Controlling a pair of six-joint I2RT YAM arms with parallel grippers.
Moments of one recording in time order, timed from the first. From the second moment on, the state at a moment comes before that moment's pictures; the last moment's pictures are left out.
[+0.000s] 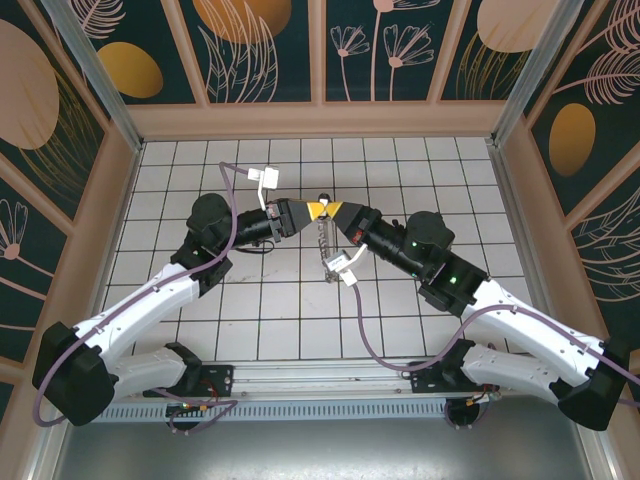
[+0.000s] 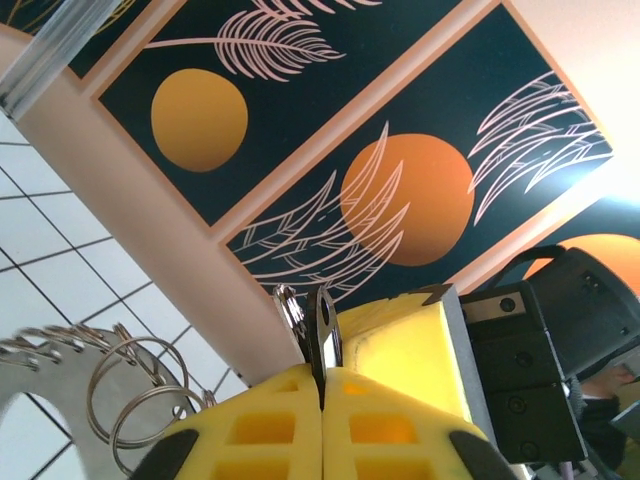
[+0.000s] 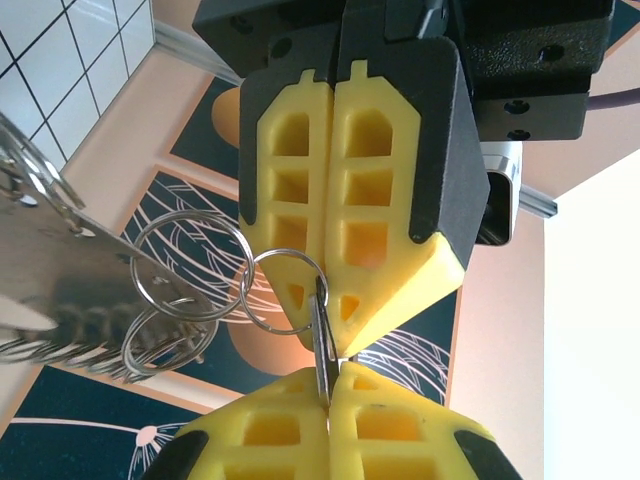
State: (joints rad) left arm -0.63 1.16 0.82 0.51 0.69 -0.99; right arm 0.90 0.96 0.87 0.11 -0.05 -1.99
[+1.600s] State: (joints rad) left arm -0.65 0.98 0.86 0.12 0.46 0.10; right arm 0.73 0.95 0.85 -0.06 -0.65 -0.20
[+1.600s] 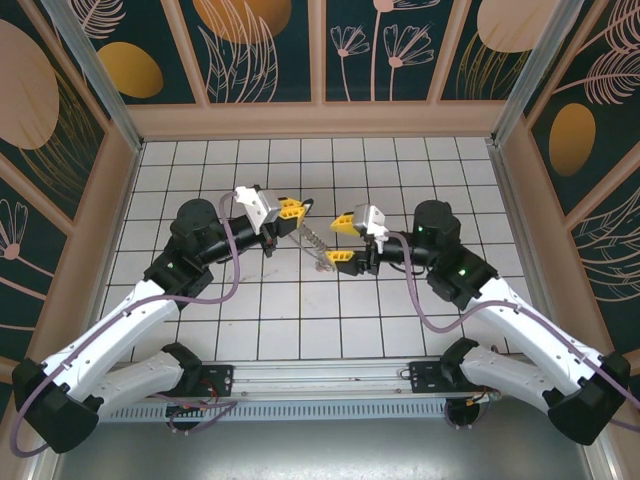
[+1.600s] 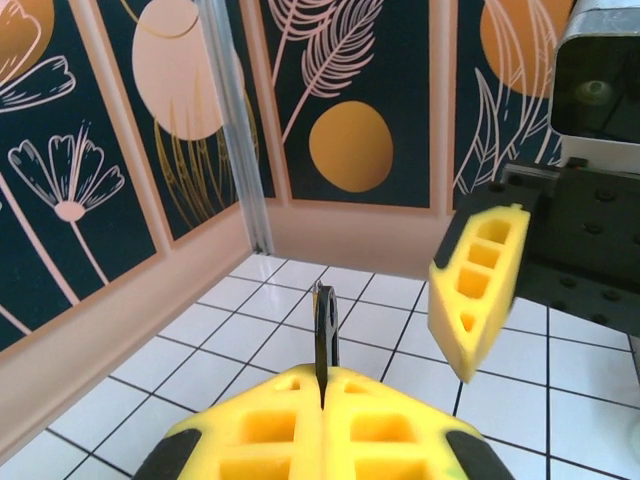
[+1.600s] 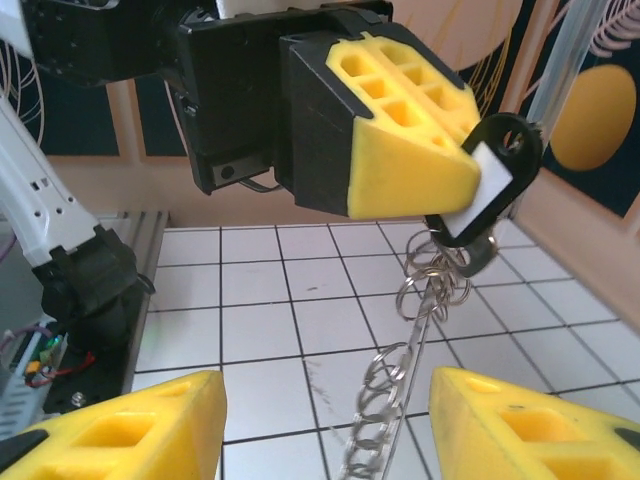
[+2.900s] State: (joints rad) left arm -0.69 1.20 0.65 0.49 0.30 -0.32; right arm 0.69 0.75 0.47 0.07 -0.24 -0.28
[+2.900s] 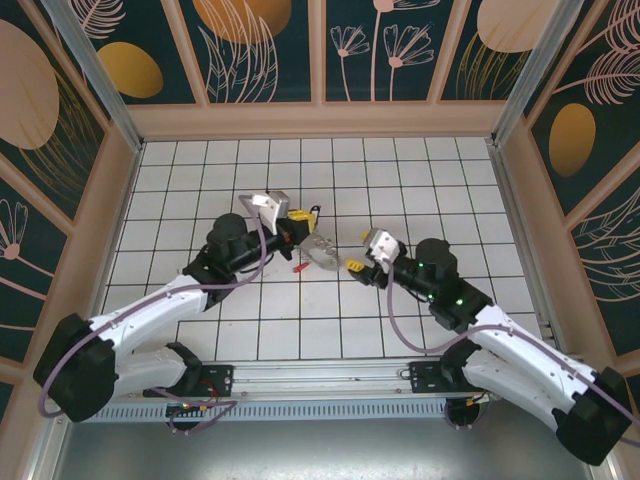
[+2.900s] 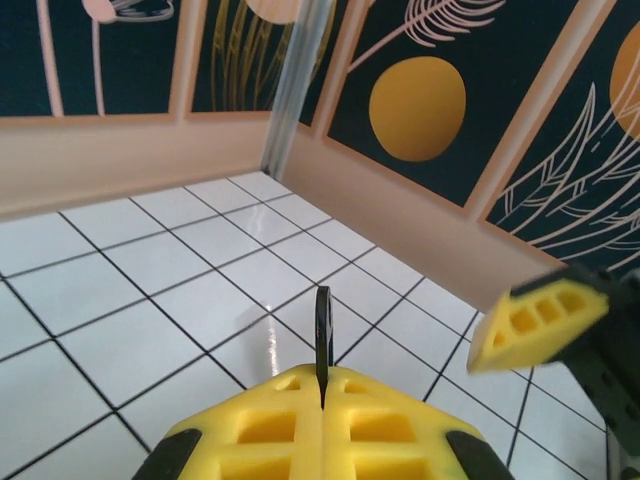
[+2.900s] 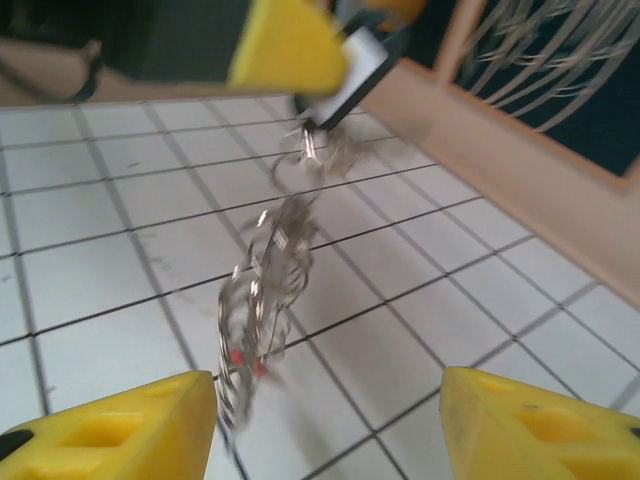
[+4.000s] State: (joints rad) left arm -0.79 1.84 0.86 0.74 0.41 -0.17; right arm 0.42 0.45 0.41 0.04 0.01 -0.13
